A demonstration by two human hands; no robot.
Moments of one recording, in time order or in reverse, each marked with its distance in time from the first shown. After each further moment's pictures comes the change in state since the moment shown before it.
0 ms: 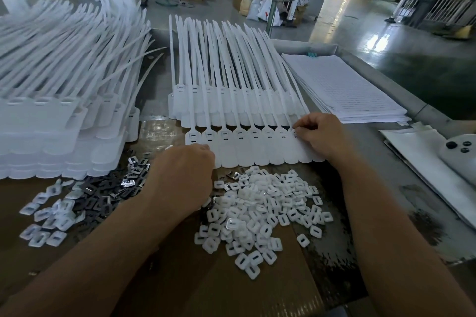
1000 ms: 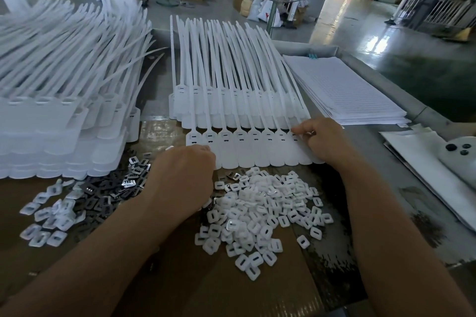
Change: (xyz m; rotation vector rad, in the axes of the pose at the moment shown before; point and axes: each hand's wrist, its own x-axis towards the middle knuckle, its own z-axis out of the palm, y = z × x) left_hand 0.000 0.001 0.000 -0.012 -0.006 -0.012; right_hand 0.001 0.002 -0.002 -0.266 -0.068 -0.045
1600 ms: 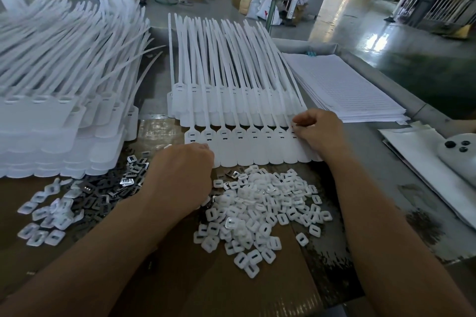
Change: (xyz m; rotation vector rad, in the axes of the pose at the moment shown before) left_hand 0.000 -0.004 -0.001 0.006 -0.021 -0.009; right_hand 0.003 -0.007 0.003 0.216 0.145 0.066
